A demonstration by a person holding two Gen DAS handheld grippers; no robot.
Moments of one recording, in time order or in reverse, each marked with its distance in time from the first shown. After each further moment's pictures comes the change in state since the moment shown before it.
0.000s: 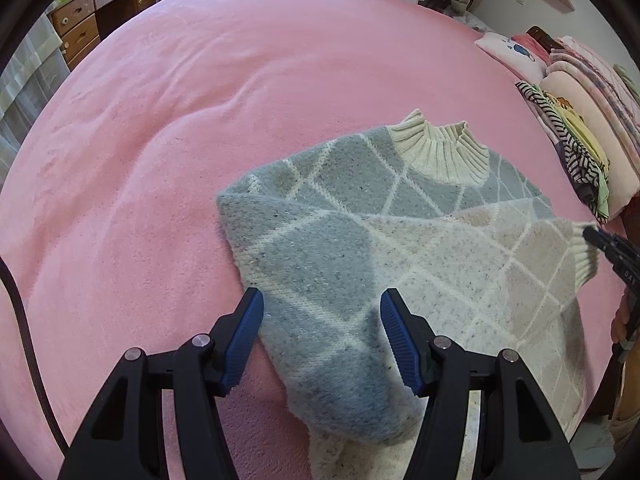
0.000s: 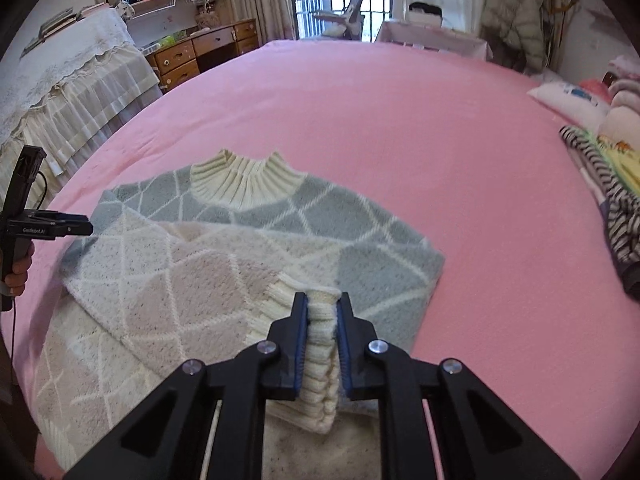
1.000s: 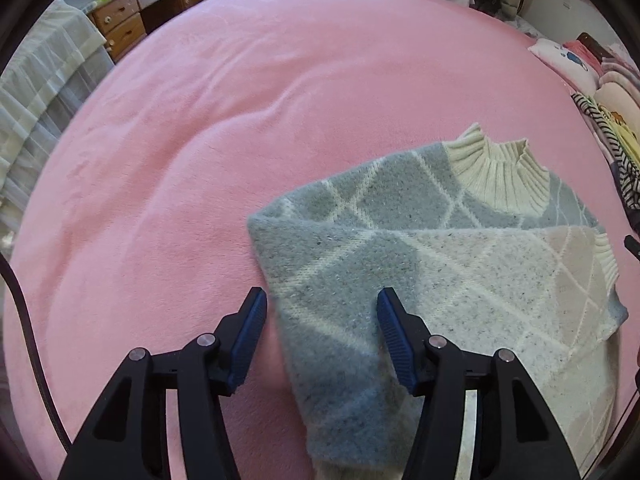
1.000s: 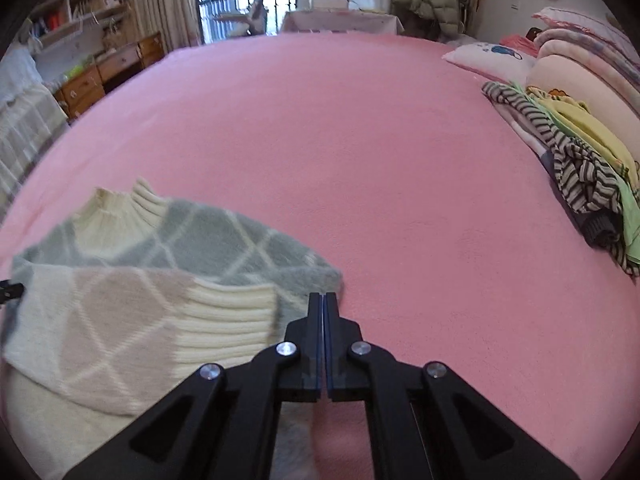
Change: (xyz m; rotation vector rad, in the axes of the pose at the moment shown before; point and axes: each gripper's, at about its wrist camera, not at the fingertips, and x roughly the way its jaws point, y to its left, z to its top) left arm 0.017 -0.008 0.020 -0.078 -0.026 0.213; right arm 0.036 -0.059 0.010 0.197 0.025 -0.171
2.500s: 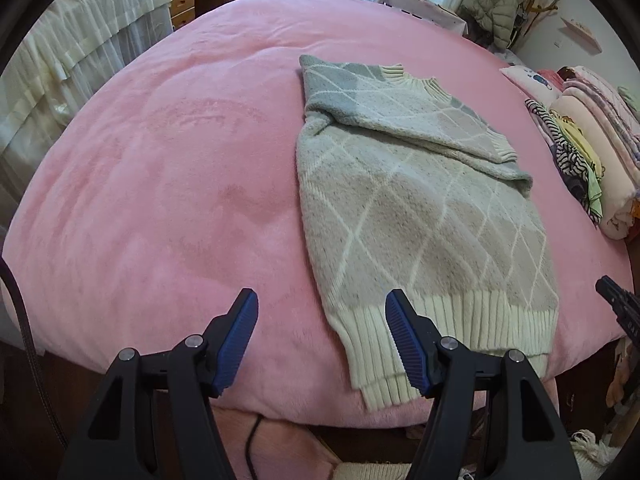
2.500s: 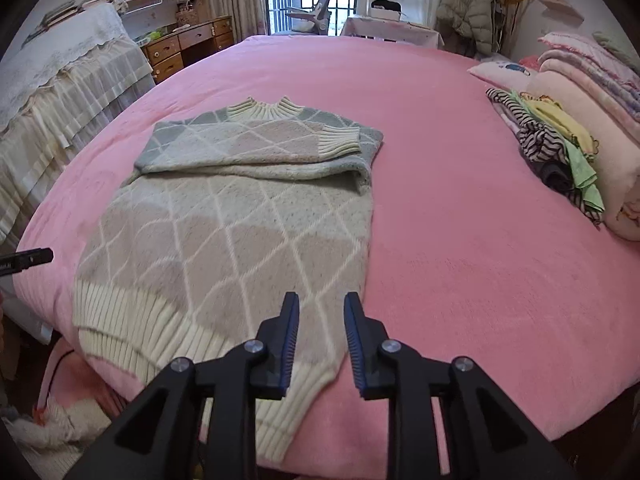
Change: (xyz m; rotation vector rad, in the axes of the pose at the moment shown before) left arm -0.190 0.003 -0.305 -0.151 -0.036 -0.106; right arm -0.241 0.042 -0.228 -0.150 0.019 0.070
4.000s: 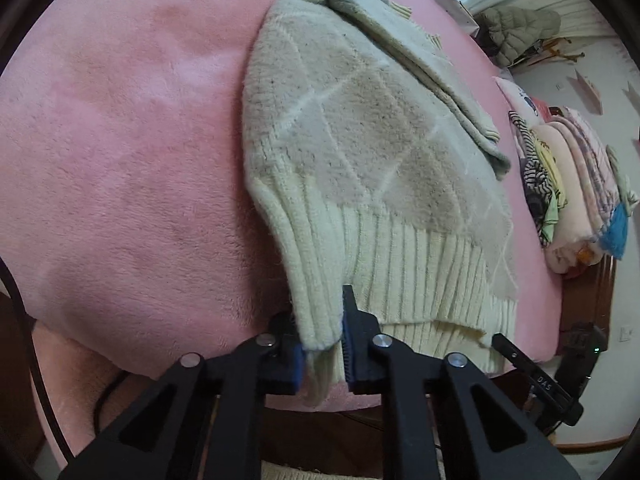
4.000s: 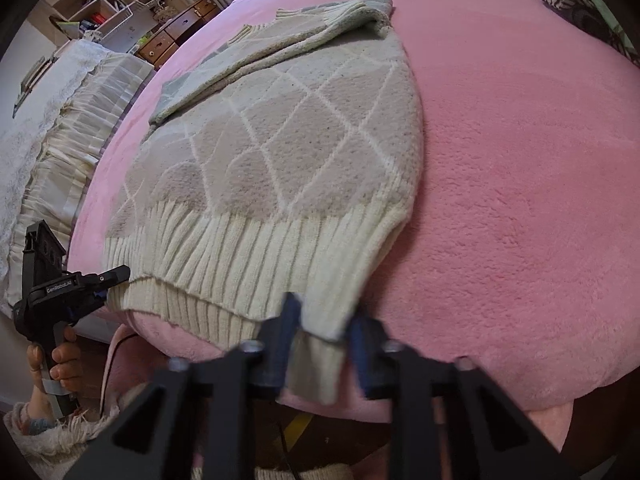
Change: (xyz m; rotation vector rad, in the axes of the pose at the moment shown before) left arm 0.082 -0.011 -0.058 -0.227 0.168 -0.269; right arm 0.074 0.002 -0.081 0.250 0.244 0.287
